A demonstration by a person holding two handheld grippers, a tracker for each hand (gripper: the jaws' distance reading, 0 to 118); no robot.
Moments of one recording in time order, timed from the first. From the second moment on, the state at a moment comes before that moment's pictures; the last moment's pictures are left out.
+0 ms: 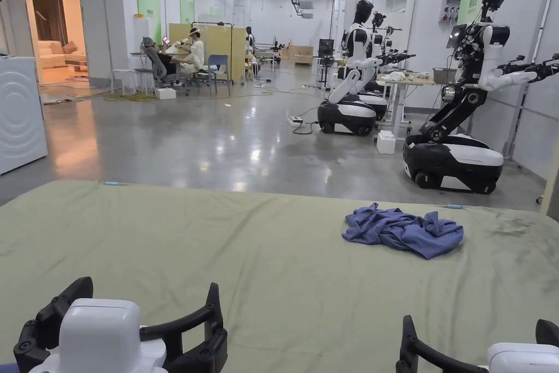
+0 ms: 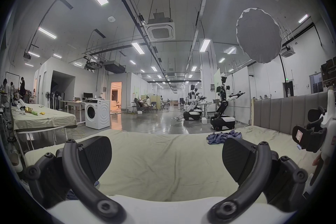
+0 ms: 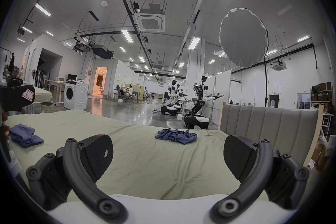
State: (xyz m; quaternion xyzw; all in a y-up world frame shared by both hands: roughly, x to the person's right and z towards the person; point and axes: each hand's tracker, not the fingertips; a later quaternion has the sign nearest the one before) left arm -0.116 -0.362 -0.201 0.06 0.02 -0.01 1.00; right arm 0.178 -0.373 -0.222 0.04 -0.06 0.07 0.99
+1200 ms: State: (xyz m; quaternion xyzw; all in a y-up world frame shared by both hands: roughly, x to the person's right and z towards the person) left arm -0.114 -0.362 -0.203 0.05 0.02 -0.01 1.00; right arm 0.177 -0.376 -0.223 0.03 -0.06 0.07 1.00
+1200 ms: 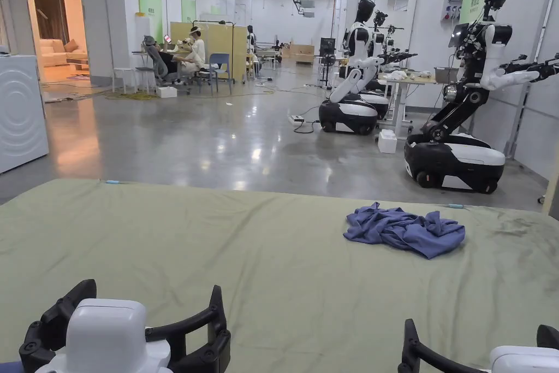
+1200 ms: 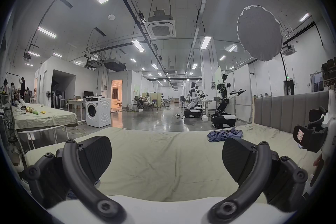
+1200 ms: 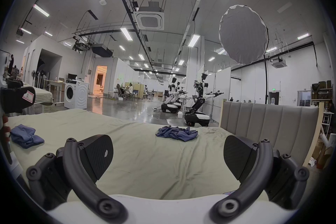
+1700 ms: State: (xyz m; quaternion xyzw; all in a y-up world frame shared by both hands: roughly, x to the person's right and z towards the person) left arm -0.115 -0.362 -0.202 0.05 0.02 -0.01 1.00; right arm 0.177 -0.375 -0.222 0.03 -0.06 0.07 1.00
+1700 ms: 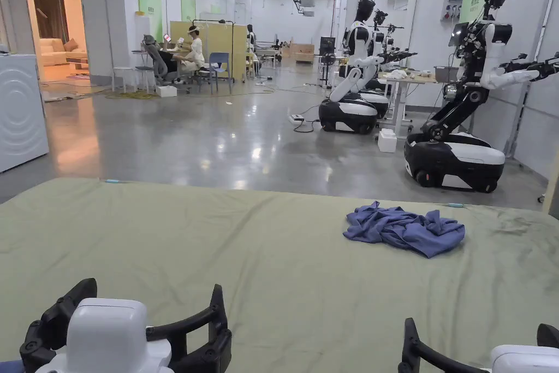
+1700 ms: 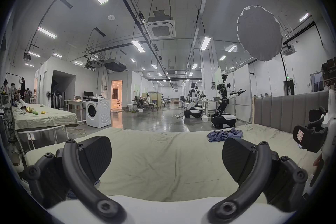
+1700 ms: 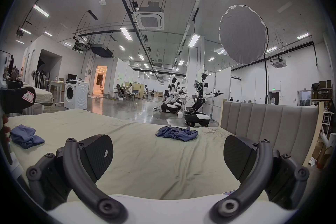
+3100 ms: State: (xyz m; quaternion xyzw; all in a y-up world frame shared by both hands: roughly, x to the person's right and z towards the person) left arm -0.114 -0.359 -0.202 0.05 0.03 -0.01 1.00; right arm 0.157 -0.359 -0.226 -0.02 -0.10 0.06 0.99
